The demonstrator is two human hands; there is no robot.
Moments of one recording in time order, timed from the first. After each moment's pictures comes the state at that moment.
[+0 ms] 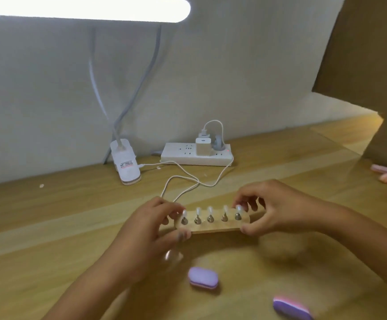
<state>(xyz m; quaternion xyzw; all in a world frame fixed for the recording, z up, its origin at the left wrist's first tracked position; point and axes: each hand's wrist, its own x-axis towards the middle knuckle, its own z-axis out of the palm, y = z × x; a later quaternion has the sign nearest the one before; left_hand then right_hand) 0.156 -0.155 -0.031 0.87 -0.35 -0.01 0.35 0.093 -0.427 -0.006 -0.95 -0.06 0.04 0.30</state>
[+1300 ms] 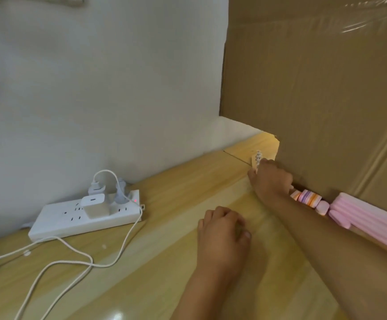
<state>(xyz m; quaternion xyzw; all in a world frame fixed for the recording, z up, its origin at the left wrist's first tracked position) 0.153 -0.467 -0.066 0.81 -0.47 -0.02 0.37 0.150 -0.679 -0.053 -0.85 0.48 -0.19 -0.03</state>
